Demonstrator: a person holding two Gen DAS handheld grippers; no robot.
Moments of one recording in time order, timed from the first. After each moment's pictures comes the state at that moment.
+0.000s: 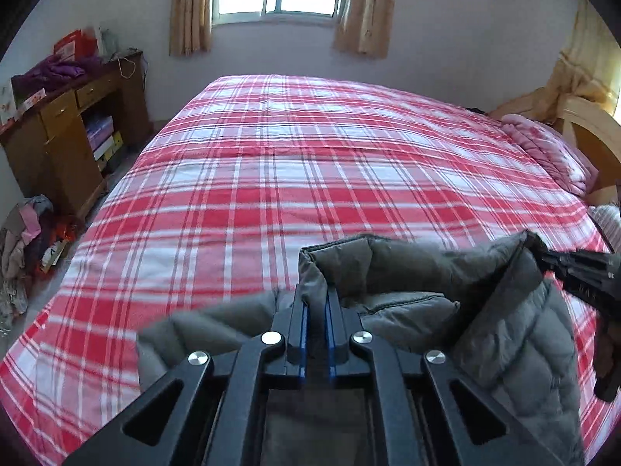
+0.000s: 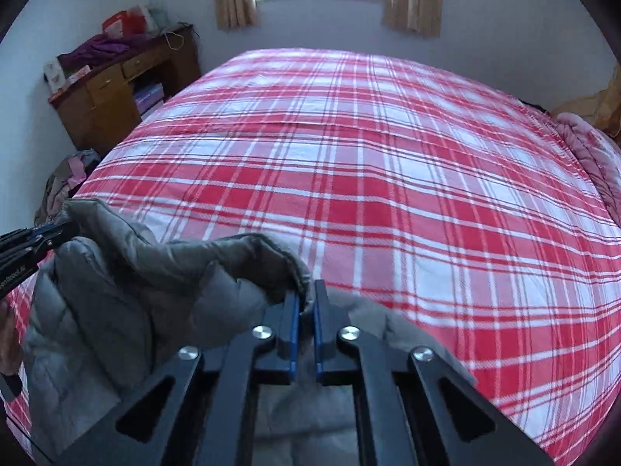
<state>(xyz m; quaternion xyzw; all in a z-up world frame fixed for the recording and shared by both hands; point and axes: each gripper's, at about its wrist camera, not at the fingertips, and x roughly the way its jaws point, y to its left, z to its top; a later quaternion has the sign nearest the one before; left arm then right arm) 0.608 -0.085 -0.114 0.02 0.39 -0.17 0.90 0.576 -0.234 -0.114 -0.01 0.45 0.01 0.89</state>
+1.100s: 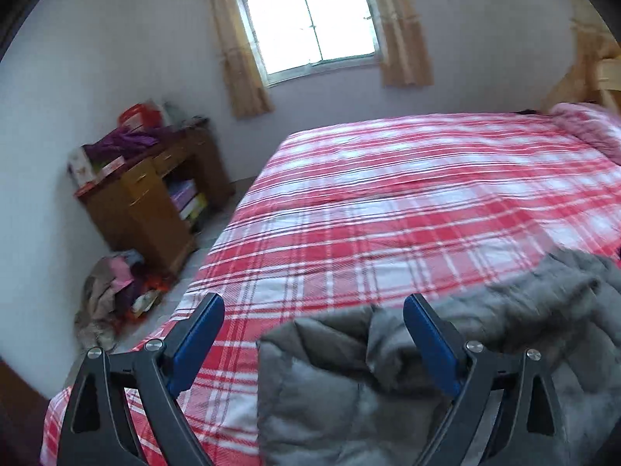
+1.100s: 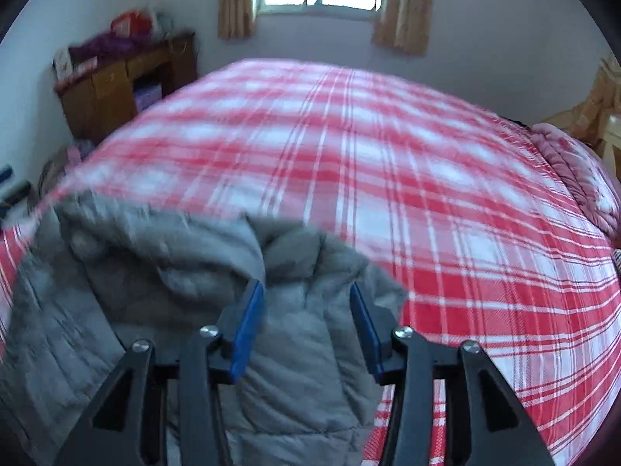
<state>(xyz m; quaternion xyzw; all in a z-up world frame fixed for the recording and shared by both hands) 0.571 -0.079 -0.085 0.13 0.30 -0.02 0.95 0.492 -0.264 -0.101 -0.02 0.41 -0.01 0.91</state>
